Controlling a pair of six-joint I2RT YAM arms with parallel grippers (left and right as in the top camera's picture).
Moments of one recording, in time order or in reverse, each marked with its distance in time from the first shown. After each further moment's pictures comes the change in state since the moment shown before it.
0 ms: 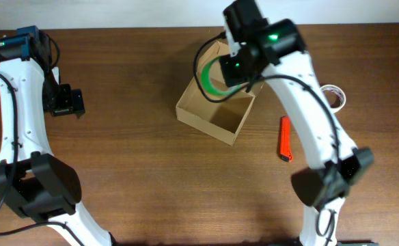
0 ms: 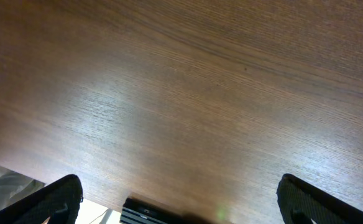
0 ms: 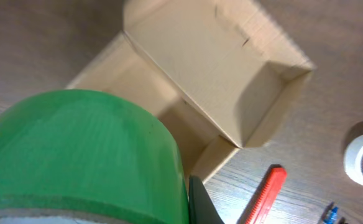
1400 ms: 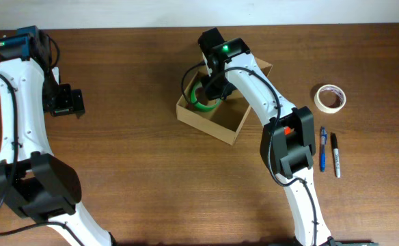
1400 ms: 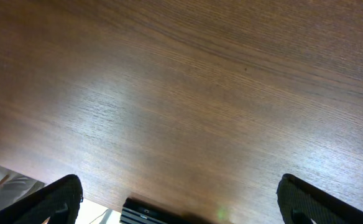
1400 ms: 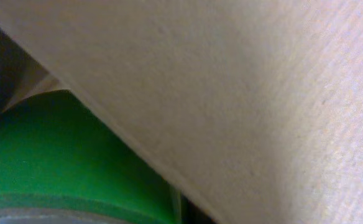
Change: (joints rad) left arm 0.000 0.000 0.000 0.000 0.000 0.000; right arm 0.009 0.395 -0.005 0.195 -0.051 -0.008
